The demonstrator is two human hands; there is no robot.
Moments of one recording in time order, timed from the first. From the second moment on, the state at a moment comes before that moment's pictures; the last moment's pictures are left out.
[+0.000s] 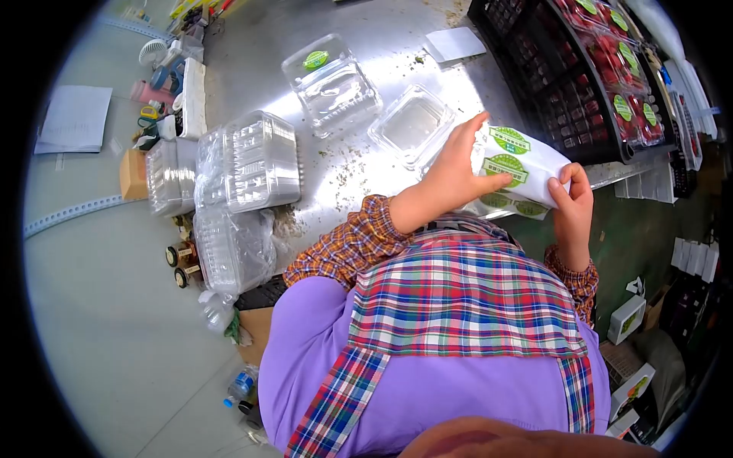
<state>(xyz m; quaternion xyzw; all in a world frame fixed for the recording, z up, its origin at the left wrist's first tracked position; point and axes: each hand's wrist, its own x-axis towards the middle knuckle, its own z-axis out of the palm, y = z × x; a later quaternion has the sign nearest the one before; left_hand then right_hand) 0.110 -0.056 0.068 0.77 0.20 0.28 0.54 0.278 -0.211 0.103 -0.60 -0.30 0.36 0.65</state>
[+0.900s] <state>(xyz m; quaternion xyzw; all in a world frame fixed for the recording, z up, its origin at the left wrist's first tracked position) 0.106 -0.036 0.078 0.54 0.15 0.24 0.79 0.279 -0.201 0.093 -0.61 -0.45 0.36 0.54</state>
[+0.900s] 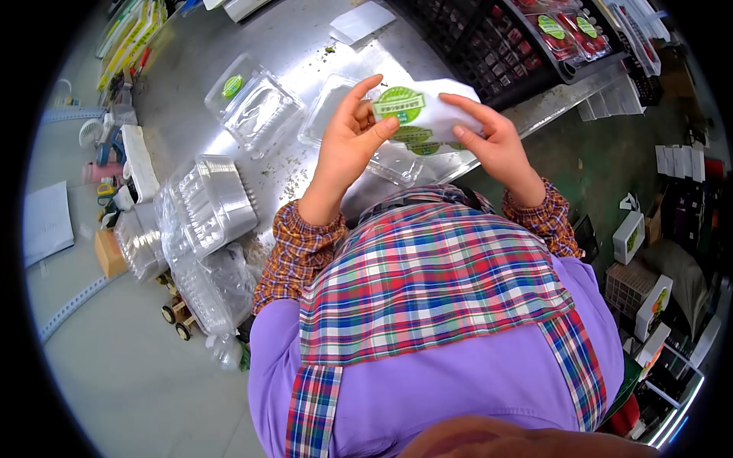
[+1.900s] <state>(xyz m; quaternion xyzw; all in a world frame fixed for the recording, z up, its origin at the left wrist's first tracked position) 0.119 -0.063 0.116 0.91 -0.08 0.25 0.32 0.273 -0.217 0.093 -0.51 -0.32 0.54 0.59</state>
